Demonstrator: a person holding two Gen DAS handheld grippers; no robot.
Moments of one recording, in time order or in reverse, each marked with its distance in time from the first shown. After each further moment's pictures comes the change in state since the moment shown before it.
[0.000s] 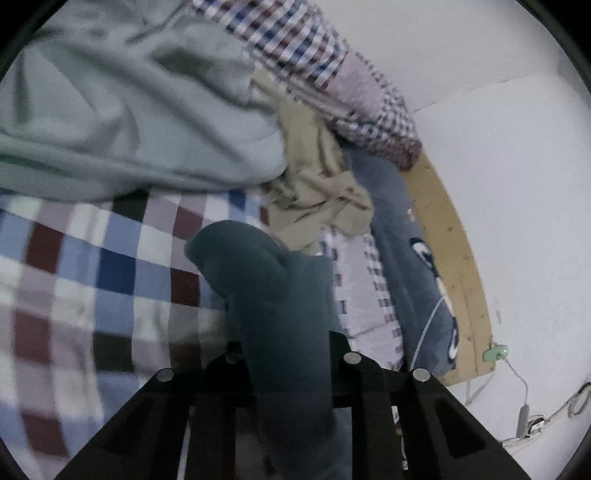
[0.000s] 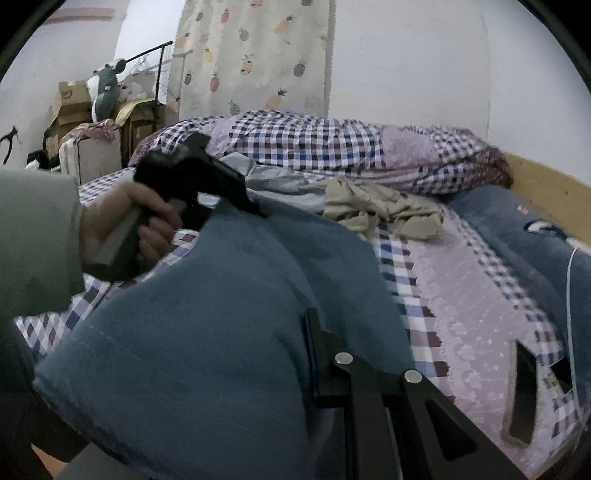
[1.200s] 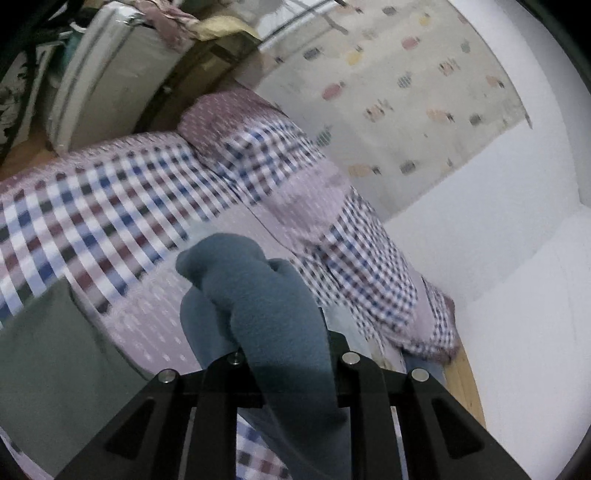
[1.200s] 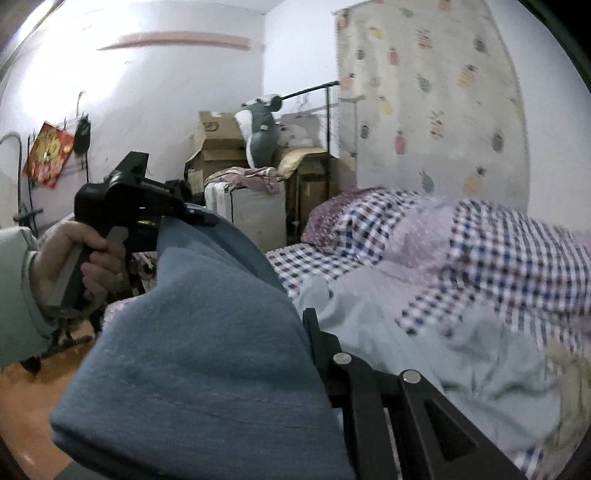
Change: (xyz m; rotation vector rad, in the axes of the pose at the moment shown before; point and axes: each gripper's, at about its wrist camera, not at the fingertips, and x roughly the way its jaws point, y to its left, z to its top) left arm -0.550 0.141 0.087 -0.194 -0.673 0.287; right arm 0.116 0.316 0.290 -0.196 -0.208 0.613
